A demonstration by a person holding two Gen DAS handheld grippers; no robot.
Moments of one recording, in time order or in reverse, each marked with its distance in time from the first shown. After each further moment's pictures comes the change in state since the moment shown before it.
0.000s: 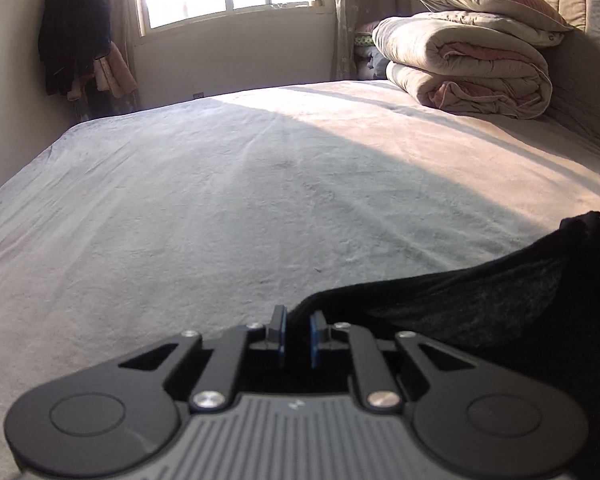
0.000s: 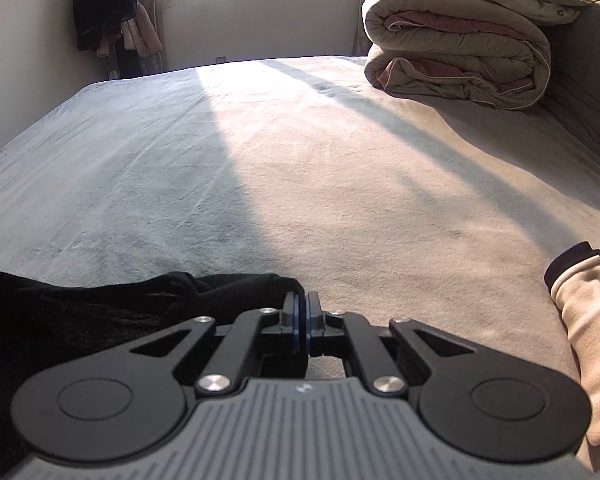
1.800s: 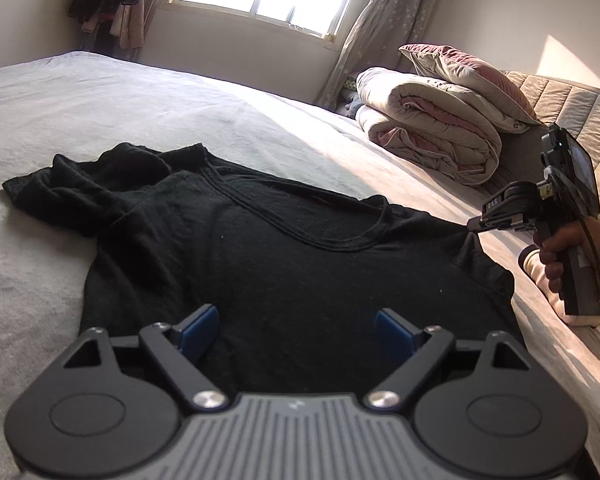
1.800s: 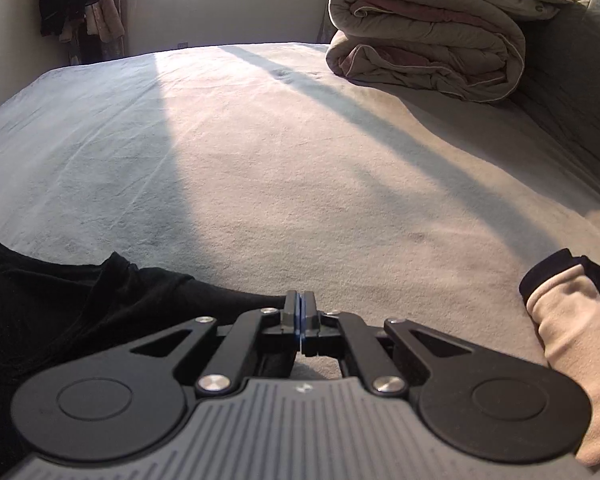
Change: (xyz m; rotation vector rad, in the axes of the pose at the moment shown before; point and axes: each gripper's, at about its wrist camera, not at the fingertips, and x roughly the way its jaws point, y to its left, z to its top) left arm -0.064 -0.067 -0.129 -0.332 -0.095 -0.240; right arm 0.026 -0.021 0.015 -0.002 0.032 -0.151
